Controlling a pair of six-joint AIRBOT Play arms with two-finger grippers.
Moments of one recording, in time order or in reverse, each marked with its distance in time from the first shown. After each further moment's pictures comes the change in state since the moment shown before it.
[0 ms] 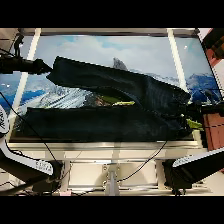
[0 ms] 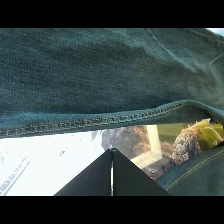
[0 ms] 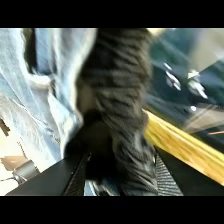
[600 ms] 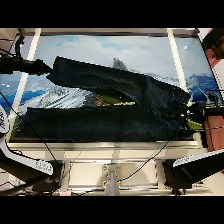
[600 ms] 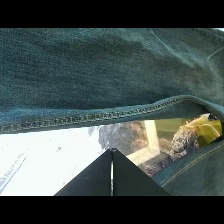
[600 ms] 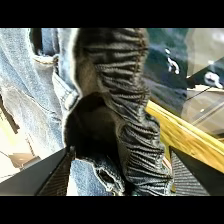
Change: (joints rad) left arm 0.000 0.000 0.000 0.000 -0.021 0.000; right arm -0.032 0.002 0.000 0.022 0.021 -0.035
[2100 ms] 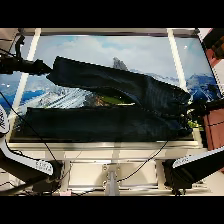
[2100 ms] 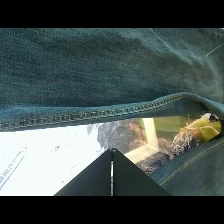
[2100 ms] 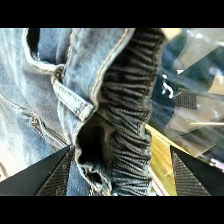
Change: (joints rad) left arm 0.000 -0.003 0.000 0.000 -0.008 0.000; right arm 0.095 0.006 0.134 -0.129 0.008 -0.038
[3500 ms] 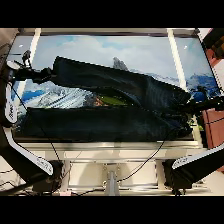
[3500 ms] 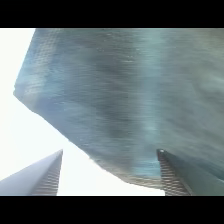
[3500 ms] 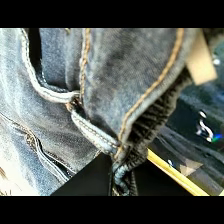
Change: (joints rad) left arm -0.007 -0.209 0.000 0.269 0.386 -0.216; right arm 0.080 -0.002 -0.108 0.003 -0.108 -0.009
